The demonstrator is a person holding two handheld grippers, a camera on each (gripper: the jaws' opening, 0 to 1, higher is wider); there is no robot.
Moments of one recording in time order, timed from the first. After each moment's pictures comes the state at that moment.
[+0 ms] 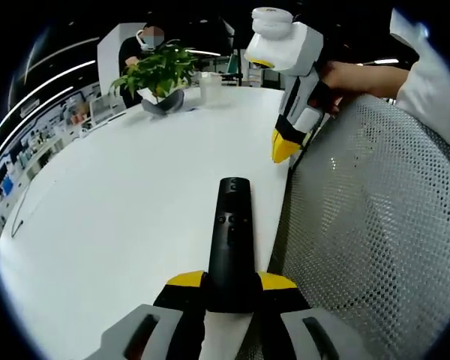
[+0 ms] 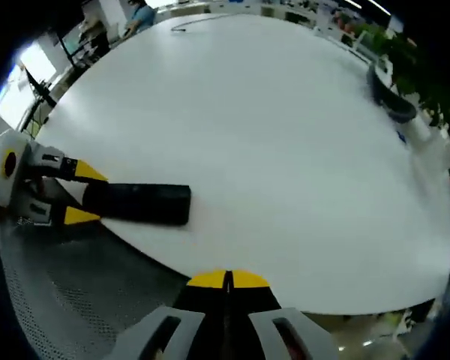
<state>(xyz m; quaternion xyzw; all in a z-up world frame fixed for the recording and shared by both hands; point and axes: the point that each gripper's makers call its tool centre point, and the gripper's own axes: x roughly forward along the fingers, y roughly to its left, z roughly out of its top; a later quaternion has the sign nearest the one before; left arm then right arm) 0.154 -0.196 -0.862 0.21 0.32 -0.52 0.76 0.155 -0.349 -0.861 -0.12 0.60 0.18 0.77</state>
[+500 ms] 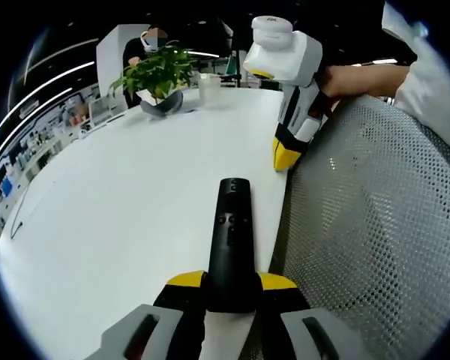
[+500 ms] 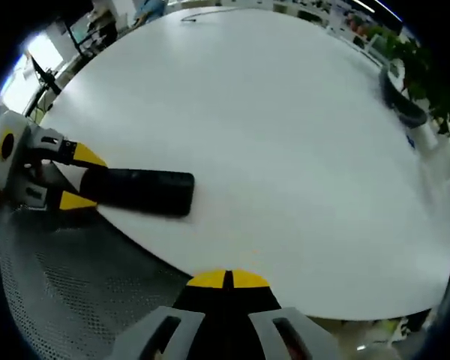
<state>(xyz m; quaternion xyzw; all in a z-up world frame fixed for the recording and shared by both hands) 0.156 -0.196 -0.862 0.21 0.31 -0.53 0.76 0.150 -0.351 -0.871 -0.13 0.61 0.20 0.76</state>
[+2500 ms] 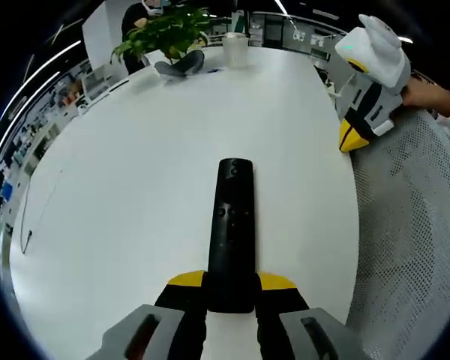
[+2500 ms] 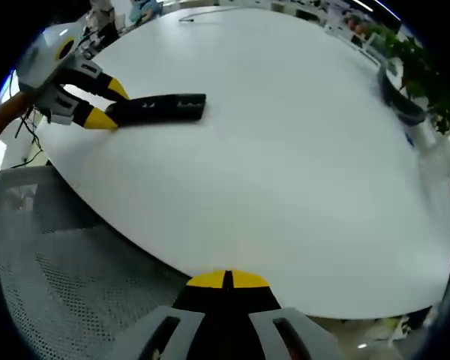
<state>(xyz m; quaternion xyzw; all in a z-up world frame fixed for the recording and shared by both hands) 0.260 -0.155 -0.862 0.30 0.41 -0.49 0.71 0.151 -0.352 -0.871 -0.13 0.61 0.20 0.76</state>
